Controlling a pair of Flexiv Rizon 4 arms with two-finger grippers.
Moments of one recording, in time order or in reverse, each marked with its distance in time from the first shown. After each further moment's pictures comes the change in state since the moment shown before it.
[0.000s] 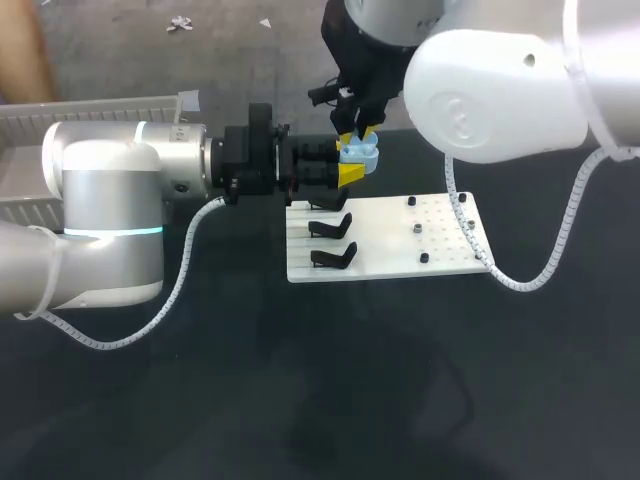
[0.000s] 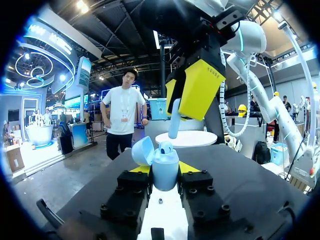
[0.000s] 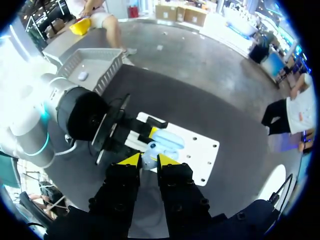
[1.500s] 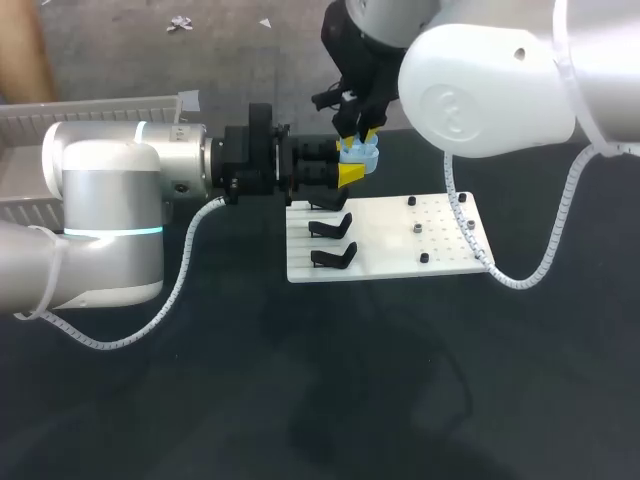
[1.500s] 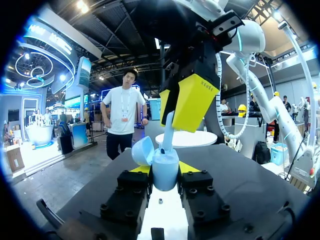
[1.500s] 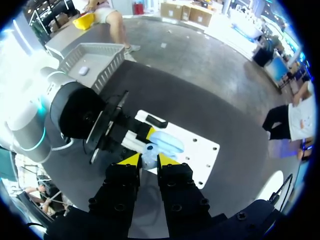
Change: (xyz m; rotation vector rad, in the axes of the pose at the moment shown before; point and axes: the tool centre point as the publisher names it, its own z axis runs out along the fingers) left arm 0.000 0.000 0.000 0.000 0.000 0.000; right arm -0.001 -0.005 0.010 -0.009 0.024 -0.046
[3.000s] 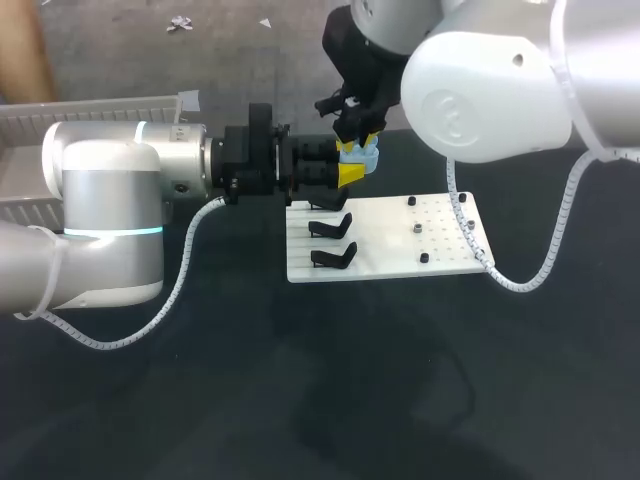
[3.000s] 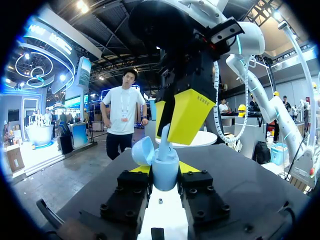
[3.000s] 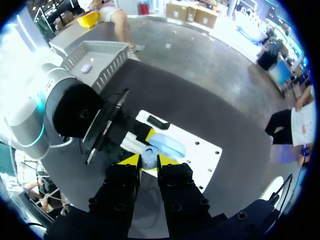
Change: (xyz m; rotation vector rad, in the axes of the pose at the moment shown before) left arm 0.000 0.000 0.000 0.000 0.000 0.000; right arm 0.000 -0.002 0.011 -0.025 -0.005 -0.034
